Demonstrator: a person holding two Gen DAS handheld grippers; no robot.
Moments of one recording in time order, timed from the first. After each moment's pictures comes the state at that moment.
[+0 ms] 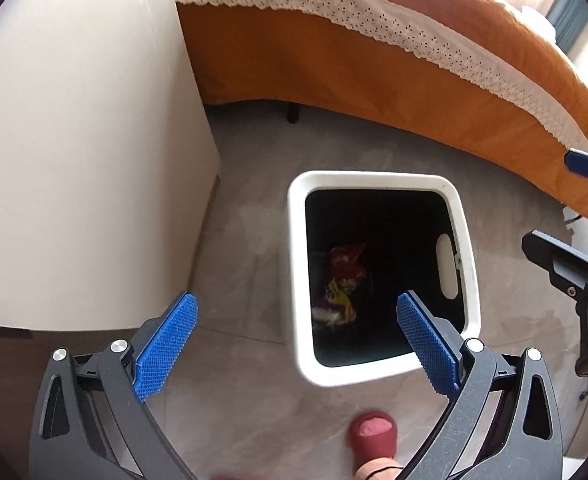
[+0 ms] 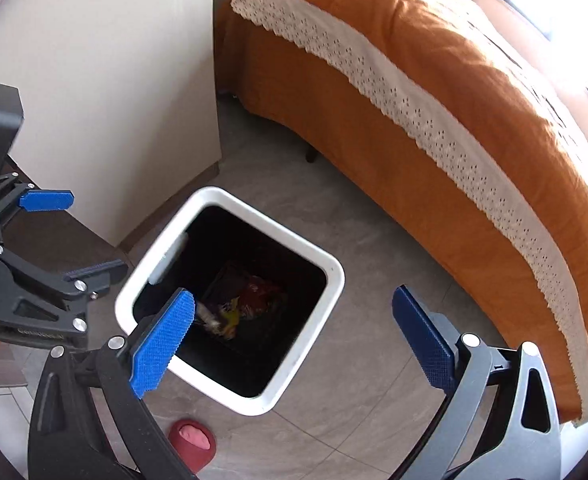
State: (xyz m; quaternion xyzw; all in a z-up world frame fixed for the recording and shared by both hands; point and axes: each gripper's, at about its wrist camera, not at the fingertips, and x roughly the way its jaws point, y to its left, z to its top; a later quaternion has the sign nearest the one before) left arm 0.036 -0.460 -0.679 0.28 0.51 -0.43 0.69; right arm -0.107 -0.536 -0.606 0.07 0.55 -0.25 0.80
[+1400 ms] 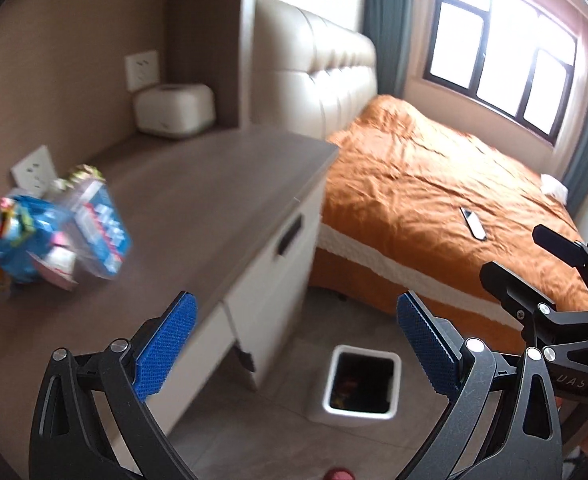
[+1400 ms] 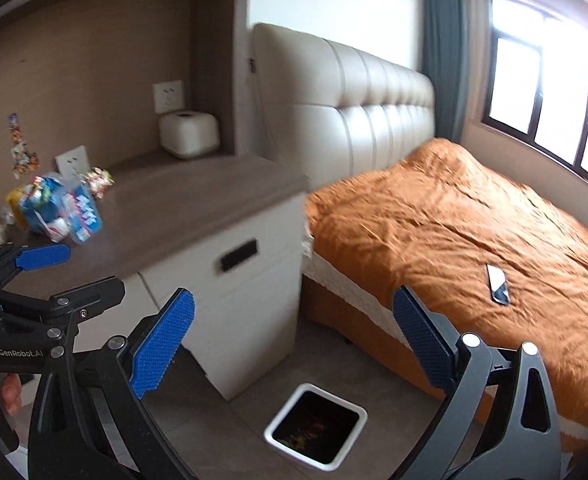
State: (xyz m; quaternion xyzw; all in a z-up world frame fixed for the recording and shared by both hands) left arm 0.029 -0.272 -0.220 0.10 0.34 -0.35 0.87; right arm -0.096 -0.412 -0.186 0.05 0.30 -0.21 0.93
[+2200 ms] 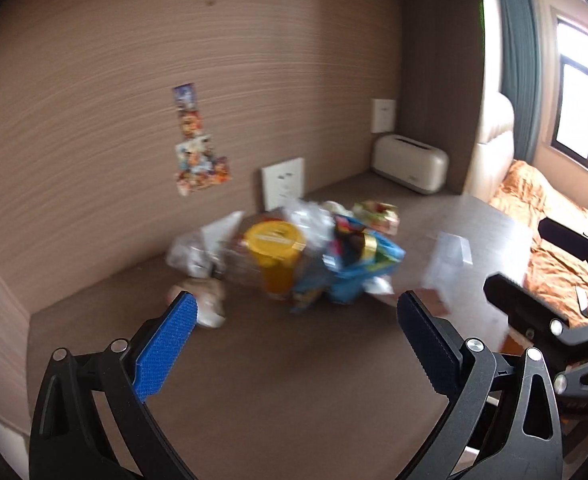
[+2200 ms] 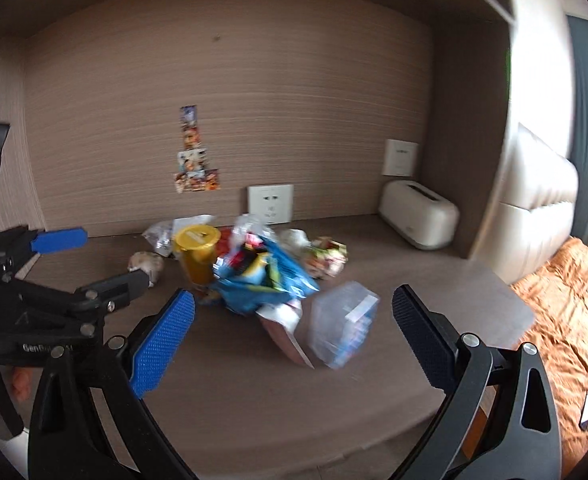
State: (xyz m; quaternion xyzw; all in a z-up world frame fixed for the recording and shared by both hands) left arm 0.134 -0.006 -0.155 0.06 0.30 -0.13 0.94; right arm 0.077 -0.184 -0.131 -0.04 0.25 0.04 0.97
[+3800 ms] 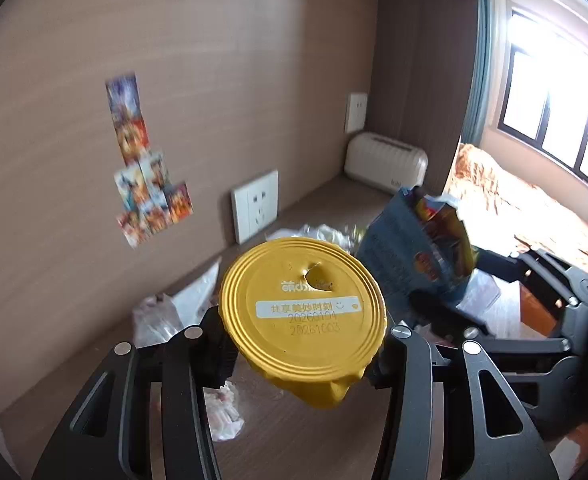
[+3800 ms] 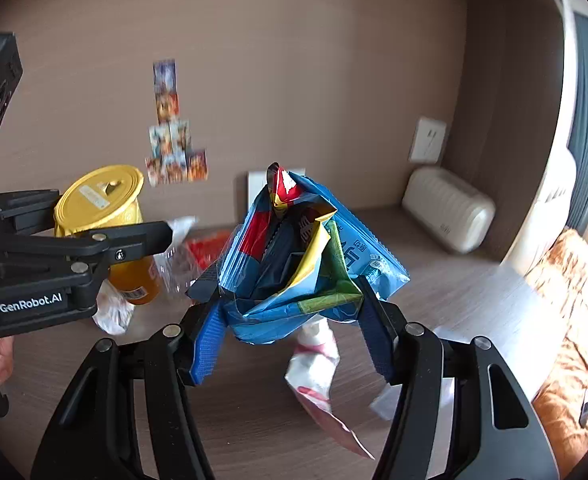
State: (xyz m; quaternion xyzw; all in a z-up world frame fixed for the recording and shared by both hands) left arm 0.244 0.004 -0.156 0.07 0.31 -0.26 0.91; right arm 0.172 -0.141 -0.151 -0.04 0.28 -0.01 0.96
